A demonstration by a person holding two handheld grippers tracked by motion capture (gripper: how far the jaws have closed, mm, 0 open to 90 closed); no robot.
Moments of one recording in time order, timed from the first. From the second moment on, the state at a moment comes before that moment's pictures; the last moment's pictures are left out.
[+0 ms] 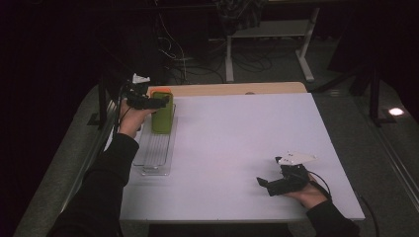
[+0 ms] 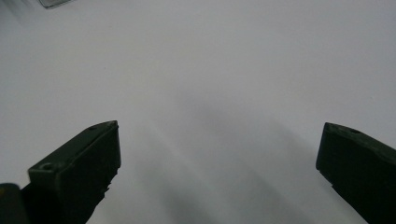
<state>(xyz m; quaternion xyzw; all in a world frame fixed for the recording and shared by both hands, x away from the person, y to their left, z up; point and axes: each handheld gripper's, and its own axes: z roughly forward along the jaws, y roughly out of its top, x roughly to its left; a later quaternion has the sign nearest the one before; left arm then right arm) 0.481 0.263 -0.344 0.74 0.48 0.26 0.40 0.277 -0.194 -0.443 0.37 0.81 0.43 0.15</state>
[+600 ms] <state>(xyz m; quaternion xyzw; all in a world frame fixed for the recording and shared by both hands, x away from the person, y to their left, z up) 0.453 0.256 -0.327 0.78 0.42 0.20 0.42 0.276 -0.193 -0.441 0.37 0.81 0.43 0.14</state>
